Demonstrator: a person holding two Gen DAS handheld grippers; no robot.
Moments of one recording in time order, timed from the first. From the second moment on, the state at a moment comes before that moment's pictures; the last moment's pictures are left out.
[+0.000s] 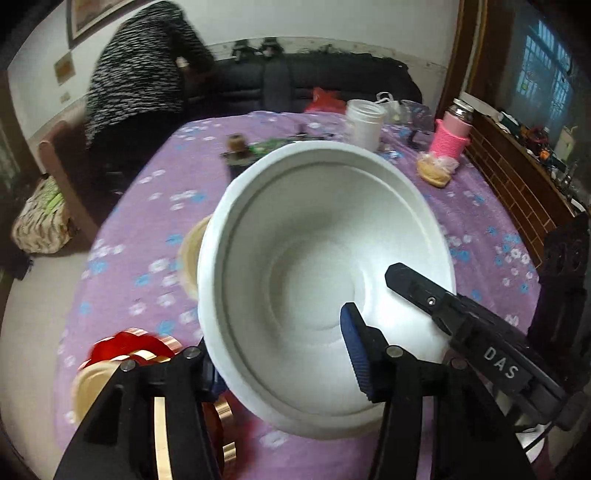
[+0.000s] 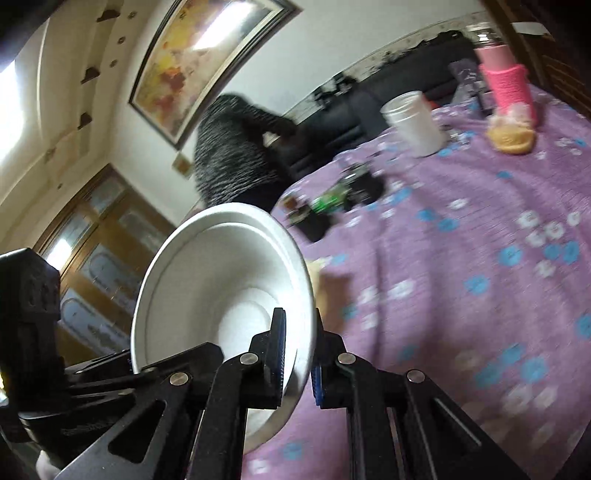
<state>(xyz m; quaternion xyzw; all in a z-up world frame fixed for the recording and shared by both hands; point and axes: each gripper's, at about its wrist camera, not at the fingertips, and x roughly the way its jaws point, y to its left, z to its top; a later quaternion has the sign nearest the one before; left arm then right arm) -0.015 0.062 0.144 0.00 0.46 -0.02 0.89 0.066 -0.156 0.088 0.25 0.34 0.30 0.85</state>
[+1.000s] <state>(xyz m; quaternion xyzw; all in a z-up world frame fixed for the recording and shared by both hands) -0.096 0.233 0.133 -0.12 0.46 0.04 0.88 0.017 0.029 0.094 0.13 0.43 0.36 0.82</state>
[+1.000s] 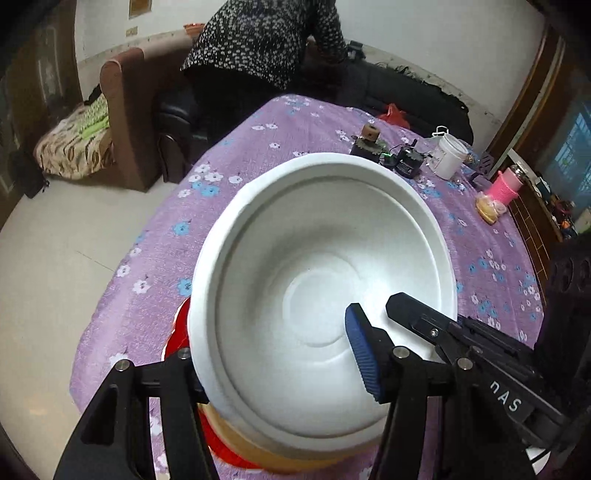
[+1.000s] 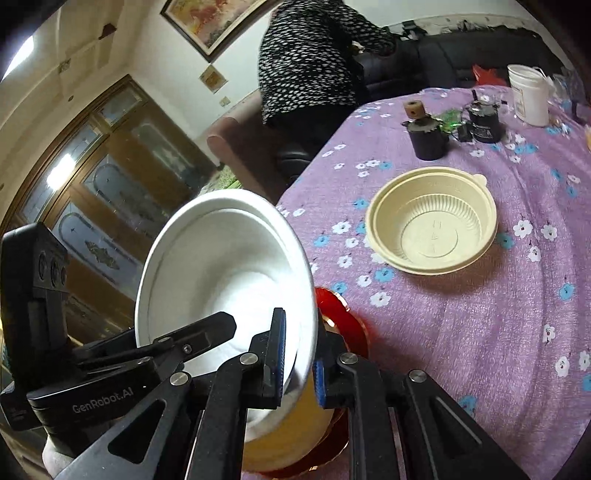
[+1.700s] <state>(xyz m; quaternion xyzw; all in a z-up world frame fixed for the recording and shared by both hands) -0.137 0.238 0.097 -0.10 0.48 0.04 0.87 -0.020 0.050 0.076 0.04 0.41 0.35 0.84</state>
